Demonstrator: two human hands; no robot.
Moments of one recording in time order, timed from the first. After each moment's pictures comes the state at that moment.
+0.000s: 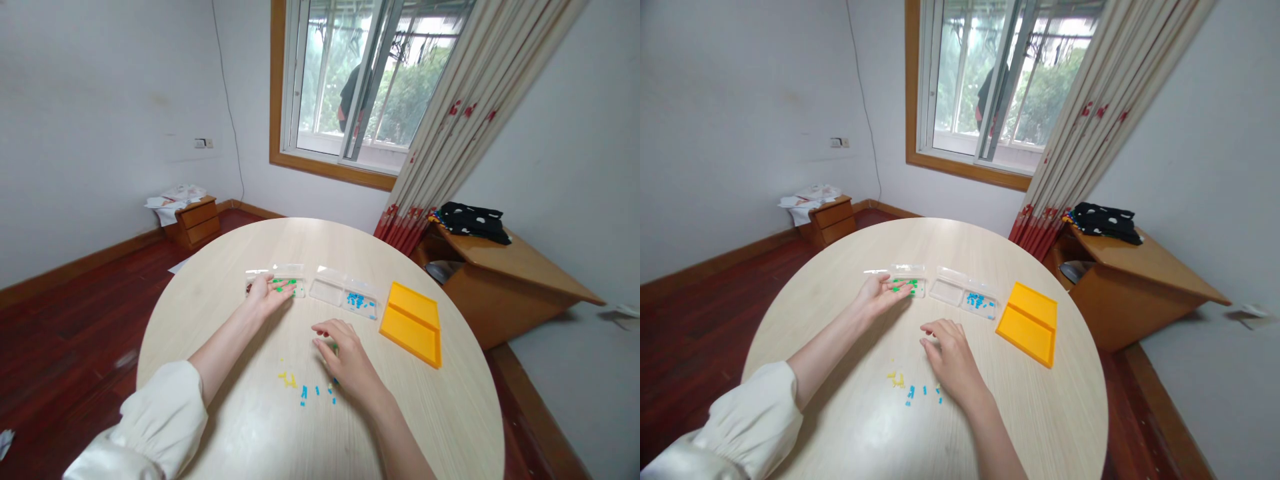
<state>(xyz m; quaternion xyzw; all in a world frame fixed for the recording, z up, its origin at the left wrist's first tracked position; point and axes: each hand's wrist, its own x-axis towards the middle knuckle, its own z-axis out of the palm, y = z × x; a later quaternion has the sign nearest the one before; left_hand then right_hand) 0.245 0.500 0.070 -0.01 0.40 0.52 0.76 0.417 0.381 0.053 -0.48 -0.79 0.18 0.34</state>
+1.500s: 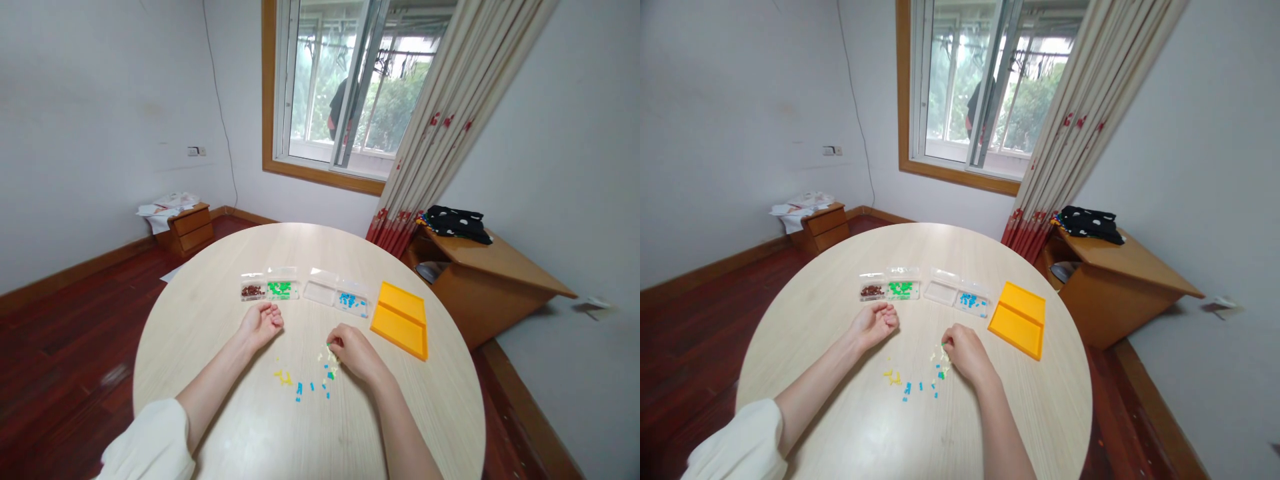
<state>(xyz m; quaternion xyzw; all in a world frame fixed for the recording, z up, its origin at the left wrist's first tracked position) 0.239 0.459 0.028 -0.02 0.34 0.49 0.80 0.456 0.398 0.028 -0.60 -0.75 0.19 0.19</state>
